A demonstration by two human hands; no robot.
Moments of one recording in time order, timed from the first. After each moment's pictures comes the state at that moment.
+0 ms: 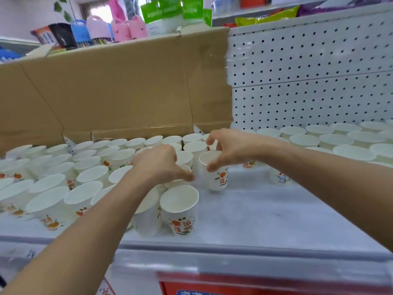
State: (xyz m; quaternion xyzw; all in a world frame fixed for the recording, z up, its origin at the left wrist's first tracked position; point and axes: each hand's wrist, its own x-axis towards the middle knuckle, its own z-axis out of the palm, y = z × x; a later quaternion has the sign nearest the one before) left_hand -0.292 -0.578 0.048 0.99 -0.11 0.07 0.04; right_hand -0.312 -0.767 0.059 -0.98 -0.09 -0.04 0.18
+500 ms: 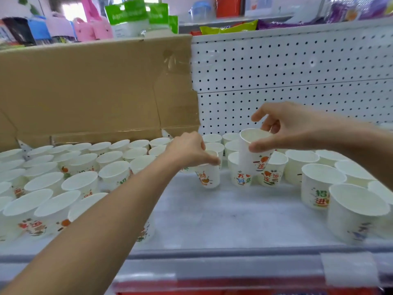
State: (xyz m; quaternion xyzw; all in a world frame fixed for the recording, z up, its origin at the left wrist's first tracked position) left_hand -0.286 -0.707 0.052 0.95 -0.26 0.03 0.17; right_hand -0.414 -0.895 0.103 -0.98 0.04 -0.12 0.18
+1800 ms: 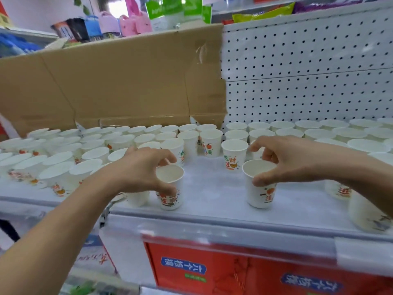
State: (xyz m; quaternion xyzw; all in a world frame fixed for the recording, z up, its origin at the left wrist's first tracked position) left_hand -0.364 -0.560 0.042 0.97 -0.24 0.02 0.05; right_hand -0.431 -0.858 0.051 -0.99 -0.06 -0.02 0.12
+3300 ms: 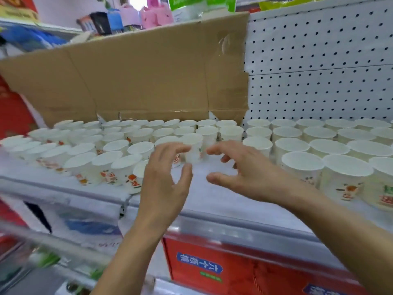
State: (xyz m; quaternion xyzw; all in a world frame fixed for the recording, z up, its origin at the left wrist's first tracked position) left_hand -0.399 -0.581 -0.020 0.83 -0.20 0.36 0.37; right_hand -0.401 -0.768 0.008 -0.92 -0.23 -0.15 0.28
